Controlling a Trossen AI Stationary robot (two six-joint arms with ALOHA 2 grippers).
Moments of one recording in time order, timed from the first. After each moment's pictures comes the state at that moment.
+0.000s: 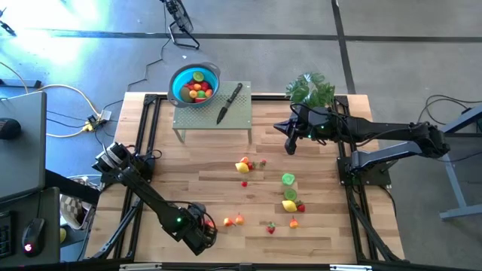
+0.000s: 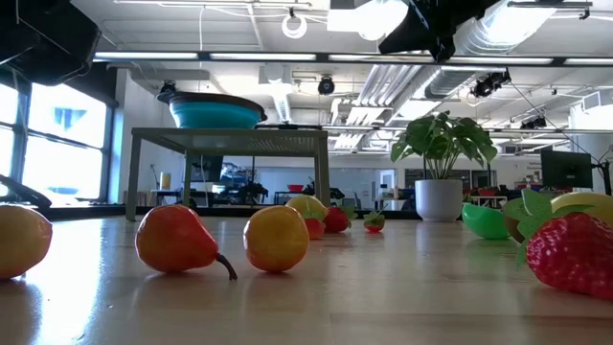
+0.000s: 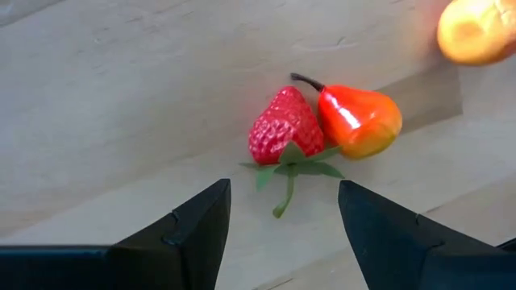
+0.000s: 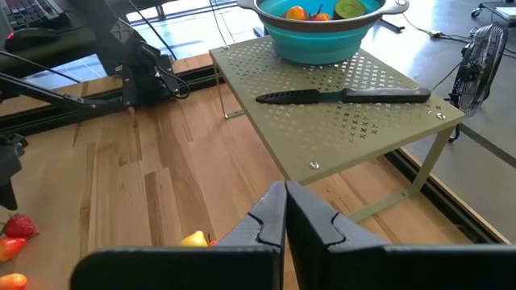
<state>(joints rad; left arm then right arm) -0.75 1.84 1.26 -0.75 -0.12 -1.94 -0.14 1.07 0.91 -0.24 0.18 0.18</state>
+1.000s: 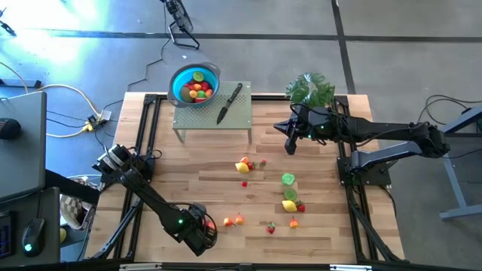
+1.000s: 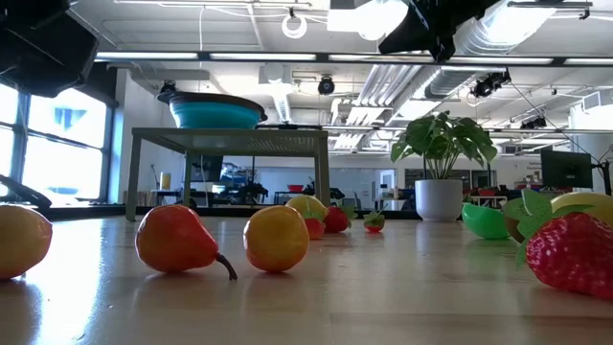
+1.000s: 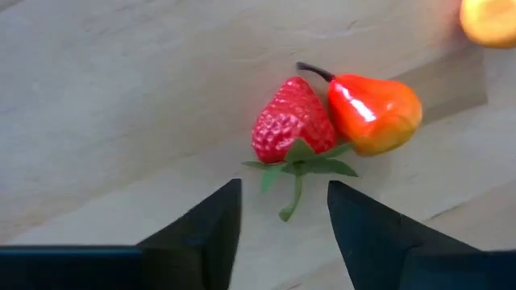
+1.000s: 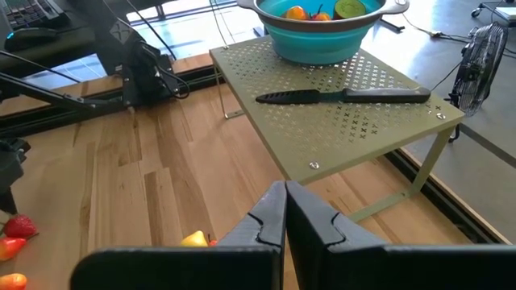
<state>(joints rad) -0.75 1.86 1.26 -0.74 -0.10 -1.92 -0.14 1.07 0.91 -0.24 0.18 0.18</state>
